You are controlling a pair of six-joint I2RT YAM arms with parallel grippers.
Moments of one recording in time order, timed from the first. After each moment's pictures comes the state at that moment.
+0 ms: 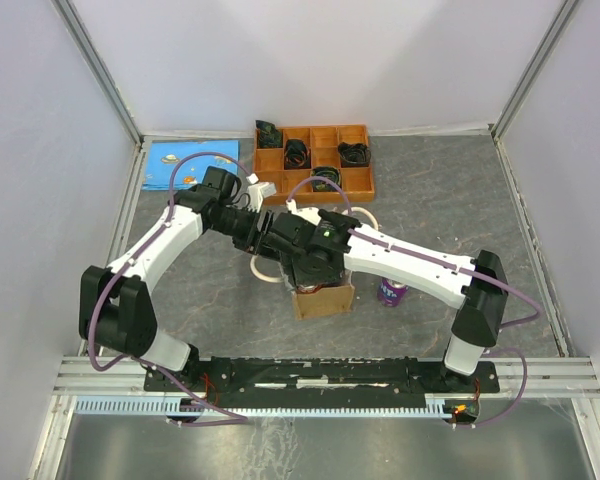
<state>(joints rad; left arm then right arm) -0.31 1.50 1.16 -0.79 0.77 0.06 1.11 1.76 1.66 -1.15 0.25 0.86</state>
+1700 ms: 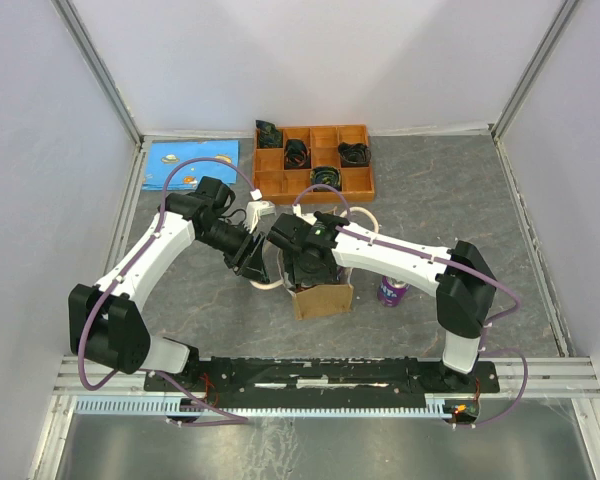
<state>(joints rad) -0.31 1.40 1.15 -1.10 0.84 0.45 1.05 1.83 1.56 -1.03 0.21 0.91</state>
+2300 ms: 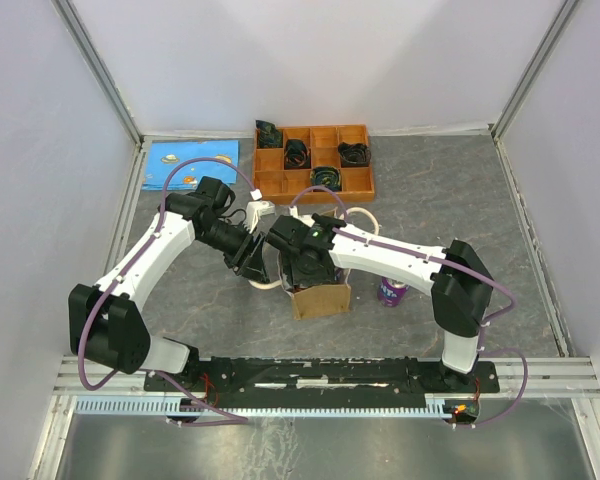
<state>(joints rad) -0.31 1.40 1.15 -1.10 0.84 0.45 1.05 1.85 1.54 -0.98 0.18 0.88</state>
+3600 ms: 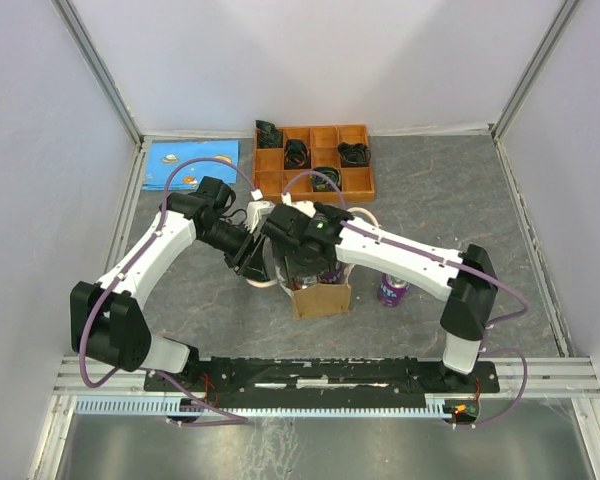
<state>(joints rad) -0.31 1.41 1.15 -1.10 0.84 0.45 1.07 1.83 1.68 -1.09 0.22 0.83</state>
